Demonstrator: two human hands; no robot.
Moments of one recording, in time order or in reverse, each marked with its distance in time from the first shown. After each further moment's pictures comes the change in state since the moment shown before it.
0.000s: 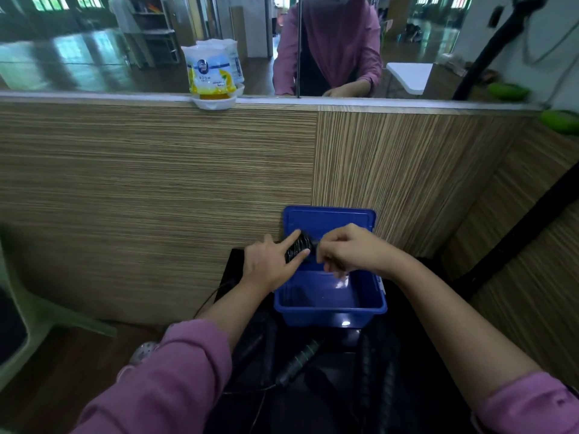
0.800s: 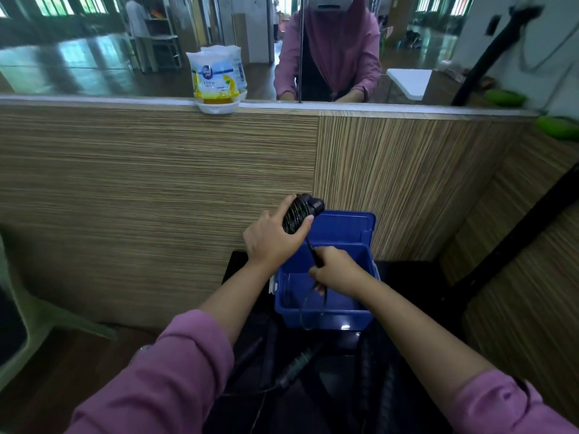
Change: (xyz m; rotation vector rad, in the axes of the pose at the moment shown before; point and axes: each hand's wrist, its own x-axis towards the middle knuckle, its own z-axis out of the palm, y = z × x) left_hand 0.021 0.014 -0.045 -0.335 0.209 -0.233; right_hand 0.020 0.017 0.039 -0.118 0.079 0.064
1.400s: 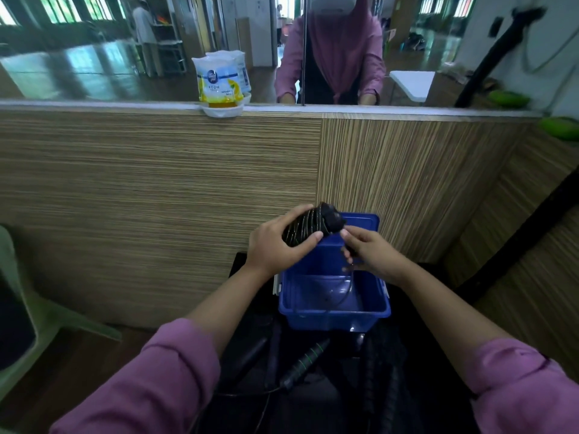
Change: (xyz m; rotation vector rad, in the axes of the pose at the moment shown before) left_hand -0.016 -0.010 -0.020 -0.392 0.059 0.331; right_hand 0.008 0.034 -0.047 0.513 -0.002 -0.102
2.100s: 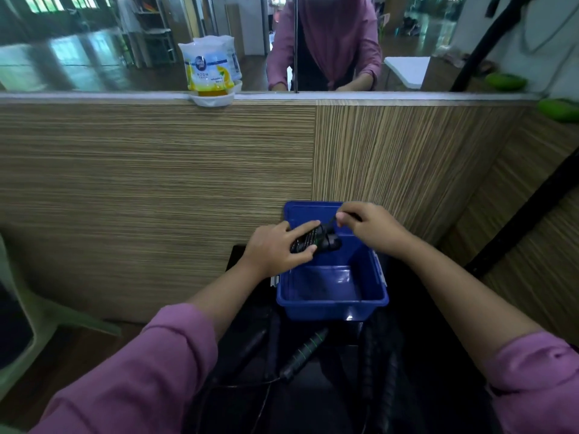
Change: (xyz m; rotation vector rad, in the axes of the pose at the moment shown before) left_hand -0.004 -0.021 0.012 0.459 -0.349 0.211; right_hand -0.003 -0.027 -0.007 -0.761 0.176 -0.267
